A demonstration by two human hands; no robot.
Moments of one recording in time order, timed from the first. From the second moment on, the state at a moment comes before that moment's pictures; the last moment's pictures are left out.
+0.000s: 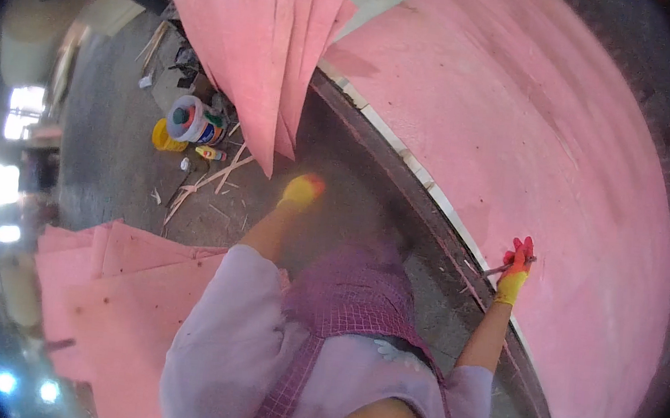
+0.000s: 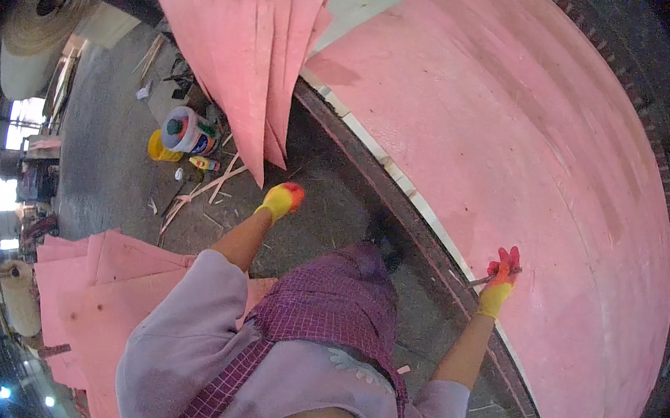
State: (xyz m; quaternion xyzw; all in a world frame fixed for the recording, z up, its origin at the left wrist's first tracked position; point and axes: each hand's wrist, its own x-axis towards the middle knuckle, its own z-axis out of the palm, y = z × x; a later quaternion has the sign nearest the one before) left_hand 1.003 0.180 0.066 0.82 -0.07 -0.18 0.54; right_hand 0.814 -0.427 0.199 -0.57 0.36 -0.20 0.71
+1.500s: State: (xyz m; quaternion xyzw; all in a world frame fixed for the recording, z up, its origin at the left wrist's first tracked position) left_hand 1.388 0.351 0.162 0.56 0.25 -0.25 0.75; right_hand 0.976 -0.214 0.279 -0.49 0.49 -0.31 0.65
